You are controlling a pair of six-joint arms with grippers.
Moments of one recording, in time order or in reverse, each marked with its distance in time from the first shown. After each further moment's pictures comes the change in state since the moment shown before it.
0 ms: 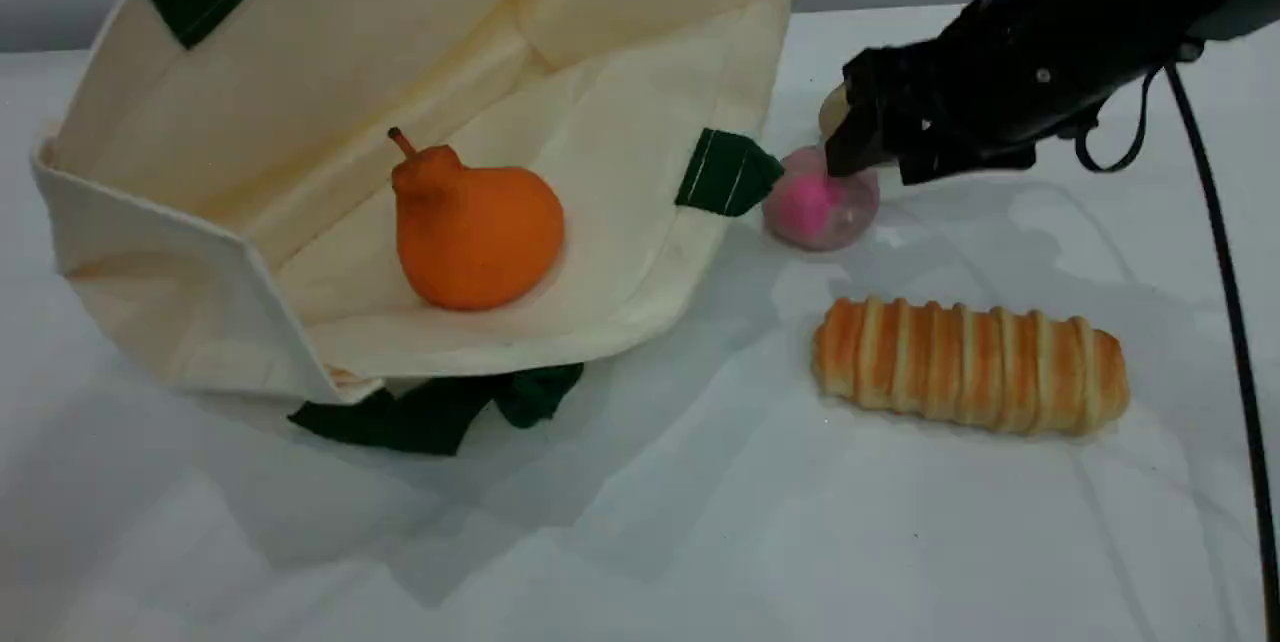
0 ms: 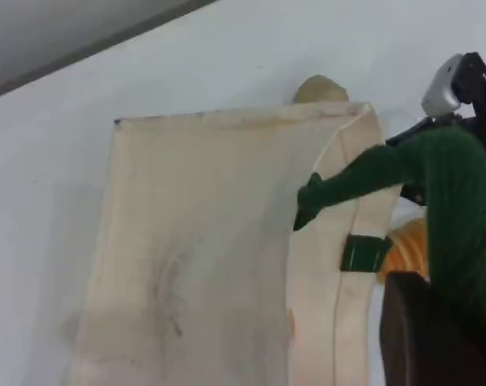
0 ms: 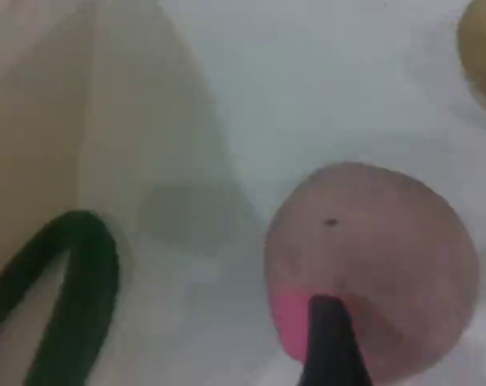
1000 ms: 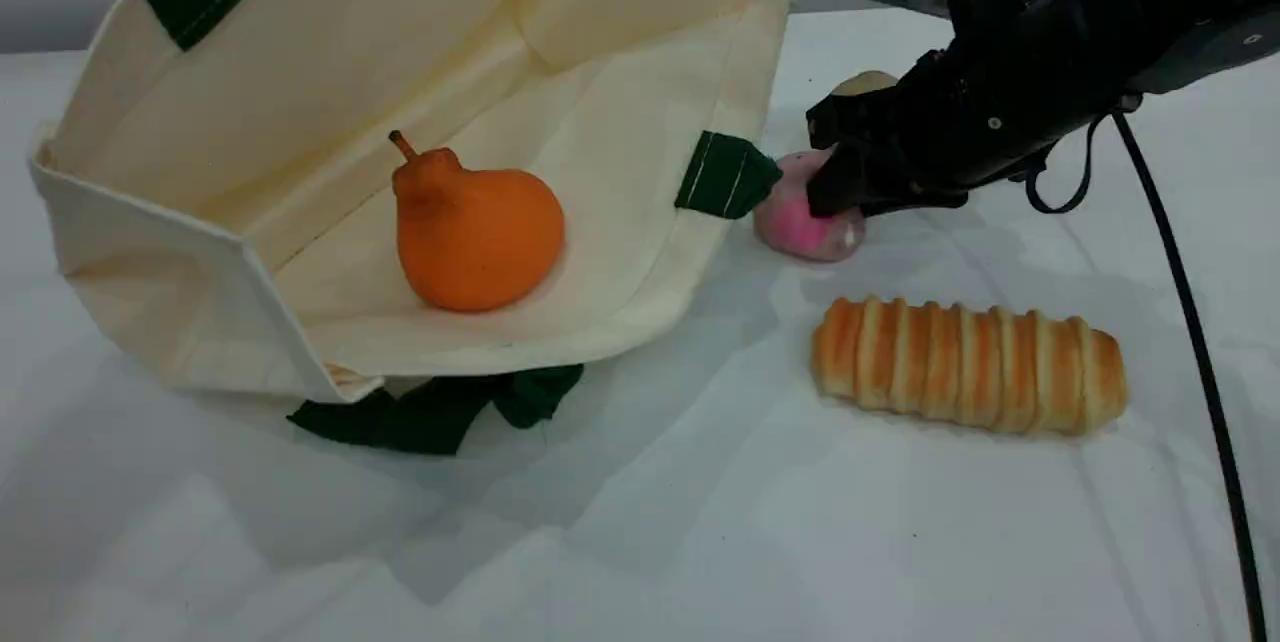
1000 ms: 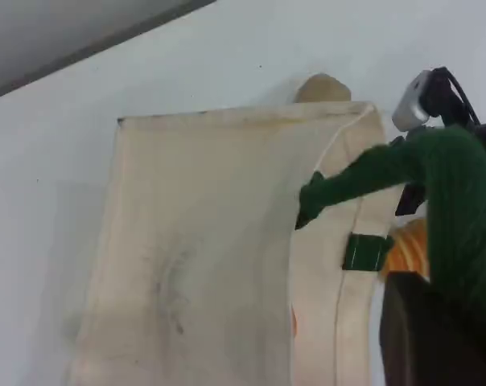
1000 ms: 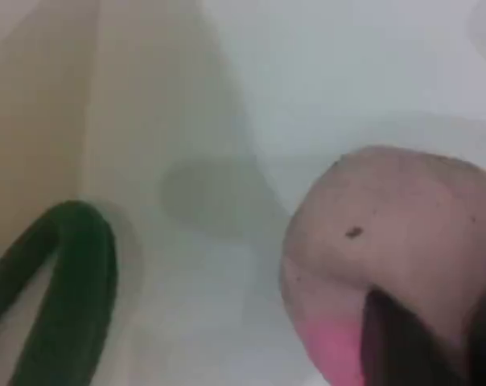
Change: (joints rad) left arm 0.000 0.000 0.000 0.002 0.001 0.001; right arm 0.027 0.109 -0.061 0.003 0.050 0.000
